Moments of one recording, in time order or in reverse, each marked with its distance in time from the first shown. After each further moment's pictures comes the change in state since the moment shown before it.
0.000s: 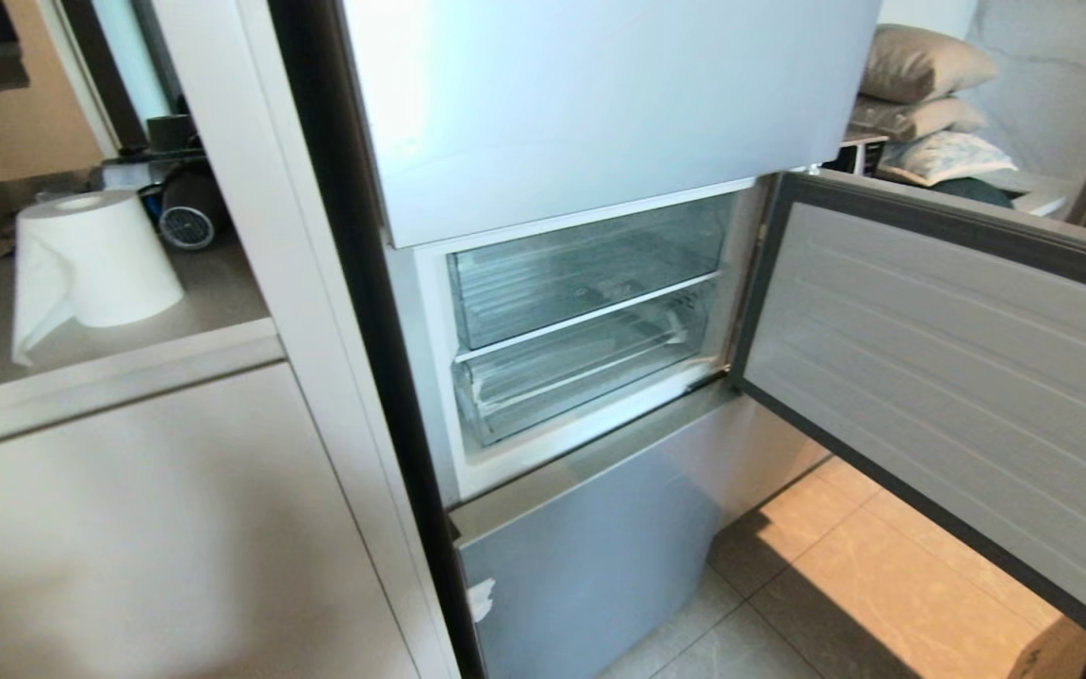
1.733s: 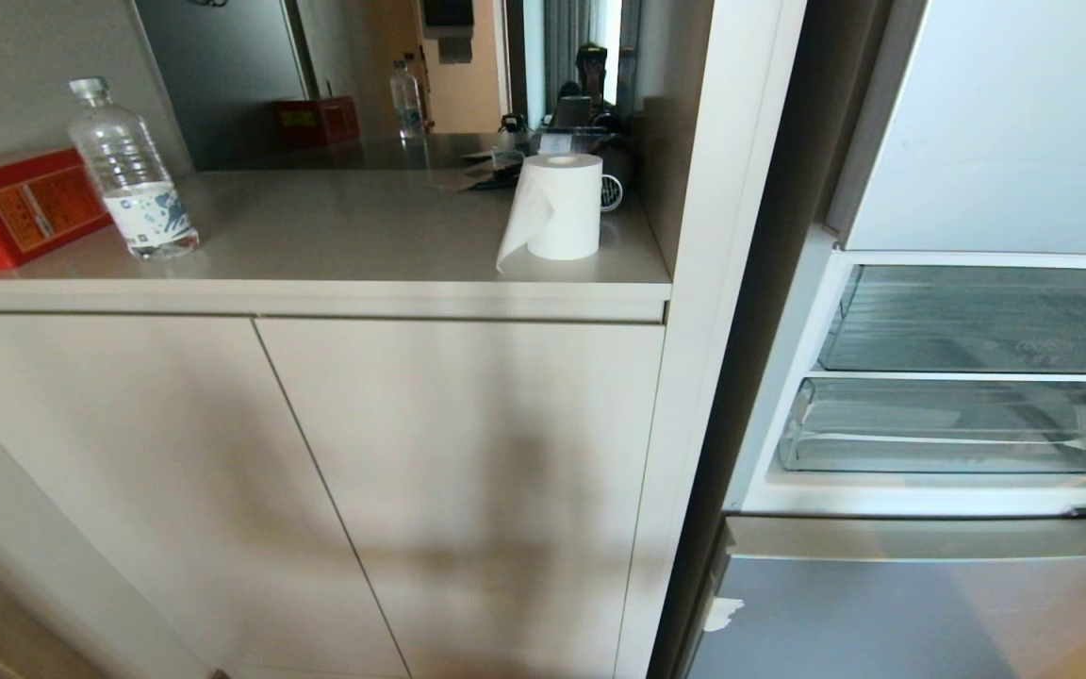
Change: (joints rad) left arm 0.000 0.000 0.000 0.001 0.000 0.000; right arm -0.001 0.149 -0.167 0.025 0.019 0.019
